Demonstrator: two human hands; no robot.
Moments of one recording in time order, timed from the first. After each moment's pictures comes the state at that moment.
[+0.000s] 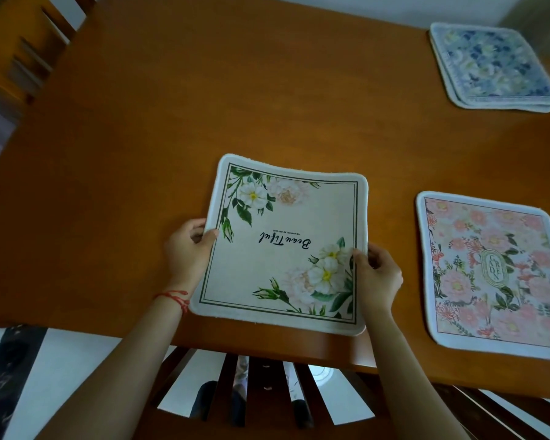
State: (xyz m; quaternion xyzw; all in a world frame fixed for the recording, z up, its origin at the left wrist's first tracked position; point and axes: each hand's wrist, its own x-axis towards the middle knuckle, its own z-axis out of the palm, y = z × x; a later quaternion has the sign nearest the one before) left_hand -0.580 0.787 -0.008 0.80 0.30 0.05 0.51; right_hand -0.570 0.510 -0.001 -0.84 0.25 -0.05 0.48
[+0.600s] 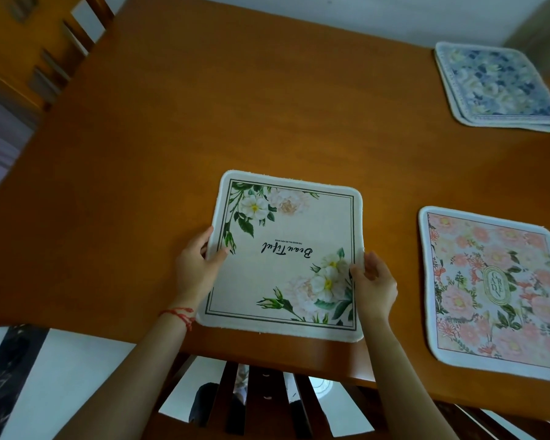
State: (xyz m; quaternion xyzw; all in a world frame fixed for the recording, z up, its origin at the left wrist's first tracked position) left_hand -0.593 0.777 -0.002 0.81 0.26 0.02 0.52; right_hand -0.565 0.510 -0.008 -0.85 0.25 0.00 0.47
